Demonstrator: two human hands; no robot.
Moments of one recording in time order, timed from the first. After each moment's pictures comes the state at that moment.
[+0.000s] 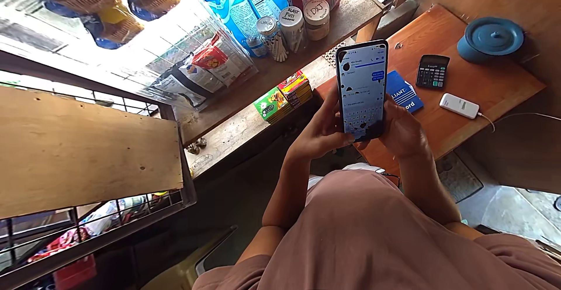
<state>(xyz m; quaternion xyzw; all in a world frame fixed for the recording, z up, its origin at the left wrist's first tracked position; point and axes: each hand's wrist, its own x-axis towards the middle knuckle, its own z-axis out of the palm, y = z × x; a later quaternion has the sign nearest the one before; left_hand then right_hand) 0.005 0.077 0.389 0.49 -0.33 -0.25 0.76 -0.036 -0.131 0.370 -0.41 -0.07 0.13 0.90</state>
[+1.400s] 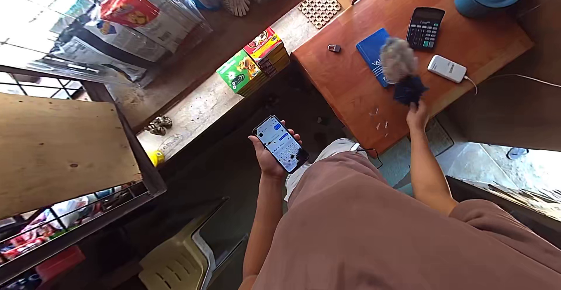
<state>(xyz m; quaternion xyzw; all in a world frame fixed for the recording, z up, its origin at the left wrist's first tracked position) -0.097 0.155 0.225 0.26 0.20 -0.19 0.93 -0.092 -0.316 0.087 -0.86 0.36 -0.02 0.35</state>
